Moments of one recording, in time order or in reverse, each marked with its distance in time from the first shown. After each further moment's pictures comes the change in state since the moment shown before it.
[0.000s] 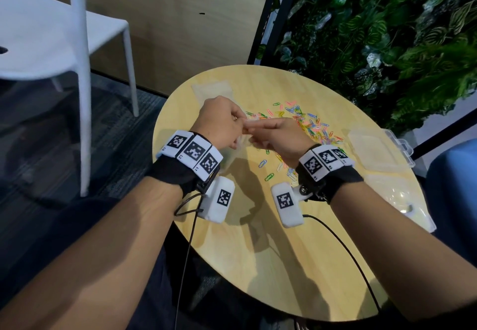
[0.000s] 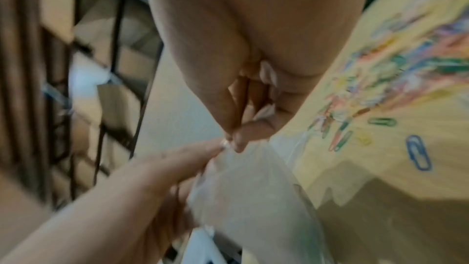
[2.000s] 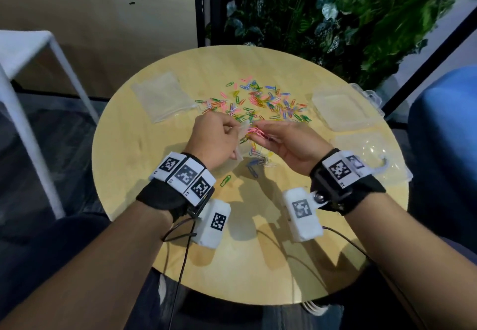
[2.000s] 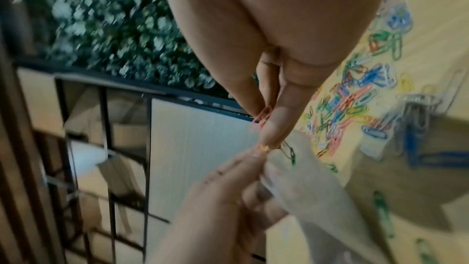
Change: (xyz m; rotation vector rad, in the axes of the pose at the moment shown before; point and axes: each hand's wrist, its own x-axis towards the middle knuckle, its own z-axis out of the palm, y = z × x) left_hand -0.014 0.032 0.111 0.024 -0.095 0.075; right_hand -0.050 0.042 -0.106 0.602 0.144 0.190
